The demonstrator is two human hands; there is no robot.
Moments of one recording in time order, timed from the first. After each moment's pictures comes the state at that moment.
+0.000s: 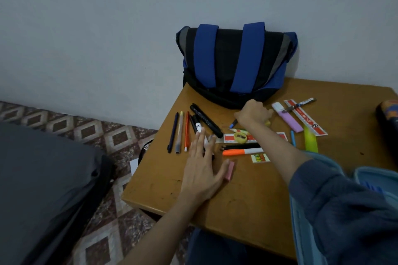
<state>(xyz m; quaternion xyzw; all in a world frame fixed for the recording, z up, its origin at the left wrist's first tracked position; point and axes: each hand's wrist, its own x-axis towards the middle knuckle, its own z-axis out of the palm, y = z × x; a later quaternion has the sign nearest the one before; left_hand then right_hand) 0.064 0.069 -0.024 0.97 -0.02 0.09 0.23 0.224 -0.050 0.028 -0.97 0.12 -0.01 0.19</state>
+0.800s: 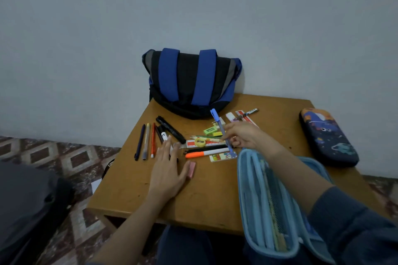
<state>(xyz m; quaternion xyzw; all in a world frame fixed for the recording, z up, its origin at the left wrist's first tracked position) 0.057 0.063 -0.011 0.97 -0.02 0.11 0.20 0.137 -0.146 0.085 -0.75 0.11 0.24 0.61</state>
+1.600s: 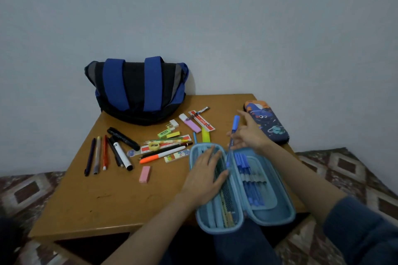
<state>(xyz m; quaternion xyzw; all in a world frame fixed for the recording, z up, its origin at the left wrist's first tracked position) 0.021 -0.101 0.026 0.93 -0.28 -0.04 0.24 0.064 -0.270 0.092 -0.75 0.12 0.04 0.65</state>
